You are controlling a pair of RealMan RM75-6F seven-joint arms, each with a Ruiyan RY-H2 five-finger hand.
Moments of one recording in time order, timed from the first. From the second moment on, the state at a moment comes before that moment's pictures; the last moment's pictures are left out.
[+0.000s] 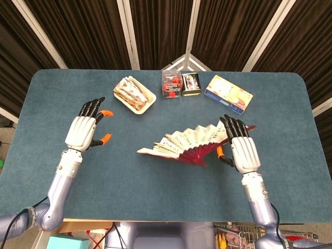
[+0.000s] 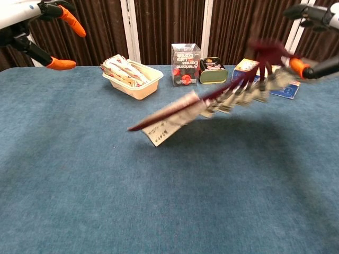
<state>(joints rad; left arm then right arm) -0.65 -1.40 -0.25 -1.71 1.13 1.26 0.29 0.48 -1.37 0.18 -1.87 -1.22 1.38 -0.24</state>
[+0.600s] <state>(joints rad) -0.59 -1.30 -0.22 -1.78 1.18 1.26 0.25 0.44 -1.20 0.02 -1.93 -1.30 1.28 -0.52</state>
